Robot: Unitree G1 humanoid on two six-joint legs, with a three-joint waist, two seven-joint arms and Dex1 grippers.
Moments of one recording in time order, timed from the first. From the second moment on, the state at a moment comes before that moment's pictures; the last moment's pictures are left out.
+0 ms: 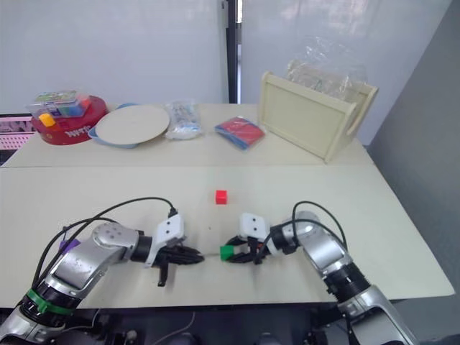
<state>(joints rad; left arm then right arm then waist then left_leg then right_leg) -0.38 0.72 -0.28 -0.22 -0.28 0.62 -1.11 -0.58 -0.53 0.41 0.11 0.14 0.21 1.25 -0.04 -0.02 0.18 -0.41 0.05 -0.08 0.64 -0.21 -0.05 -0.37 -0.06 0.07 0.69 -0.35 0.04</state>
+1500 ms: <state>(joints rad) -0.34 0.69 -0.23 -0.25 -0.32 0.64 -1.10 -0.53 -0.56 0.38 0.02 0.12 0.29 1.22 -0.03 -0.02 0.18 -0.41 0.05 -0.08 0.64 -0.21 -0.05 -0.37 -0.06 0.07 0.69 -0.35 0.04</state>
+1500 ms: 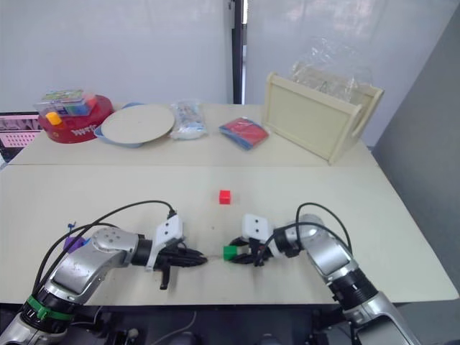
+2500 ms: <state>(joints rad) -0.38 0.63 -0.27 -0.24 -0.31 0.66 -1.06 -0.51 -0.57 0.38 -0.01 0.12 0.31 1.21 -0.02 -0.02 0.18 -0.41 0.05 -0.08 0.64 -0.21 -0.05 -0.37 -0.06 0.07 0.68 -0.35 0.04</state>
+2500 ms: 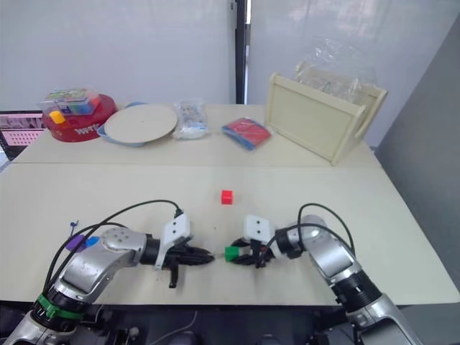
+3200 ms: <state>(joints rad) -0.49 0.53 -0.38 -0.12 -0.21 0.63 -1.10 -0.49 -0.58 0.37 -0.07 0.09 0.37 1.20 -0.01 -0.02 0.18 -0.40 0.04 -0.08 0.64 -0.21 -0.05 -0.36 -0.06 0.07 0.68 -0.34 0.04</state>
